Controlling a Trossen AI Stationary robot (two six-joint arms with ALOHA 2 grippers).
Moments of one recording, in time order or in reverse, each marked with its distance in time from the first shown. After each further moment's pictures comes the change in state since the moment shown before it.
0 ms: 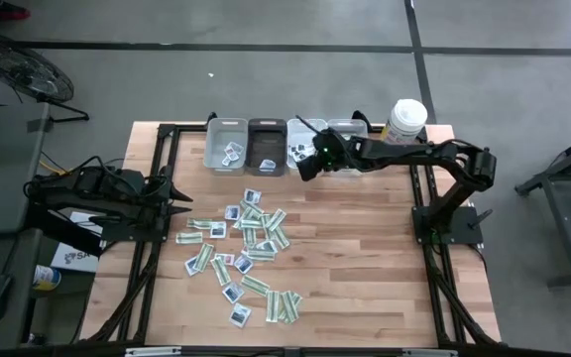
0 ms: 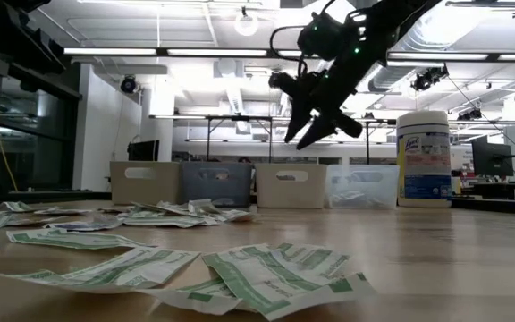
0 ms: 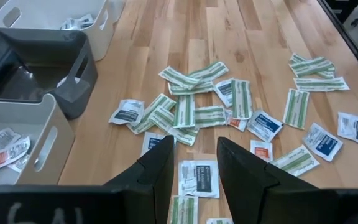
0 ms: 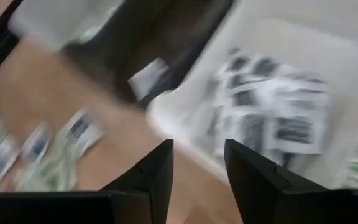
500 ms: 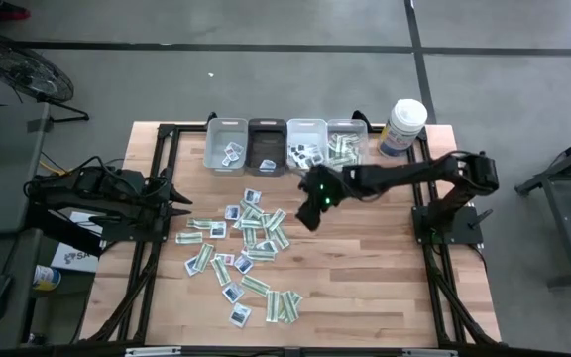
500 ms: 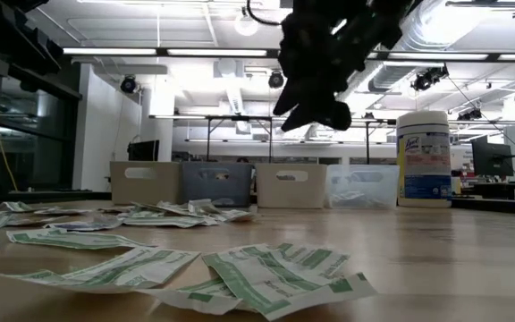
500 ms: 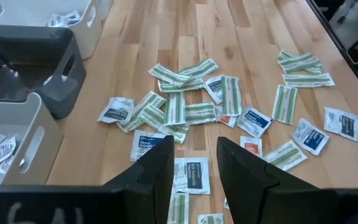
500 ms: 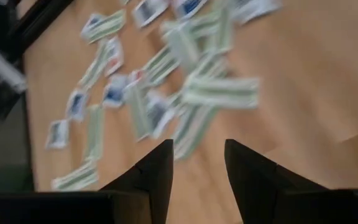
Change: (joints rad) left arm 0.000 0.000 0.000 -0.007 0.040 0.000; right arm 0.258 -0.016 0.000 -0.025 -0.325 -0.084
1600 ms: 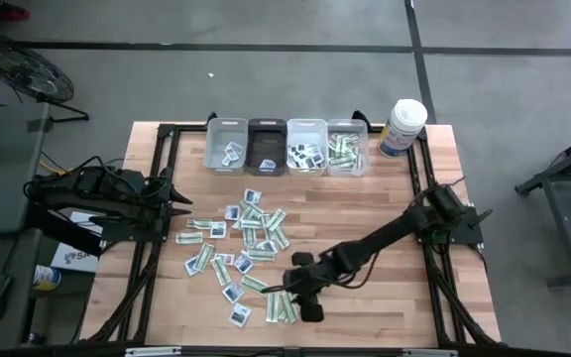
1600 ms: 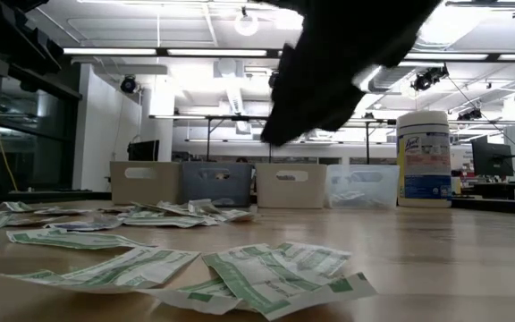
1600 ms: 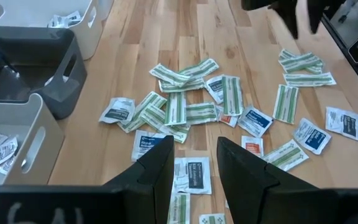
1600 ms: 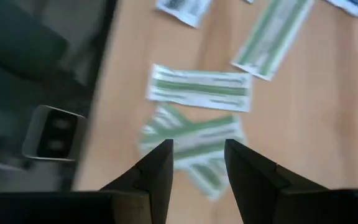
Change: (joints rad) left arm 0.000 0.000 0.000 0.000 -0.003 0.006; right arm 0.537 0.359 0.250 0.057 0.139 -0.154
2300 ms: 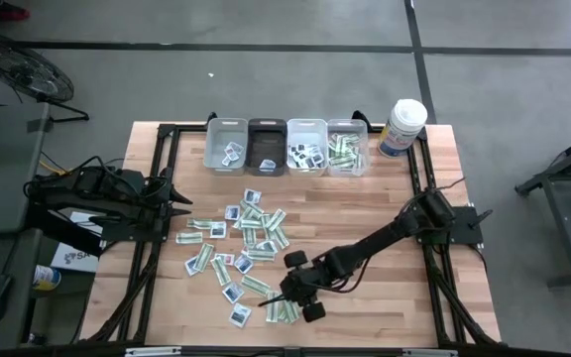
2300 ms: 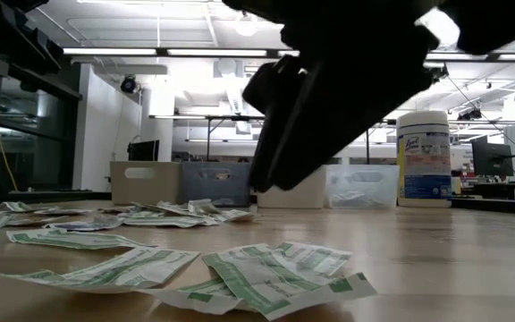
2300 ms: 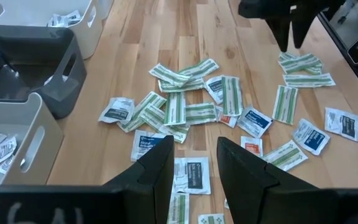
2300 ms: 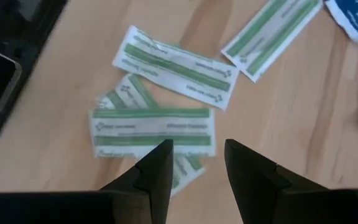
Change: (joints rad) left arm 0.000 0.000 0.000 0.000 0.001 -0.005; right arm 0.009 0.085 0.089 -0.117 0.084 -0.288
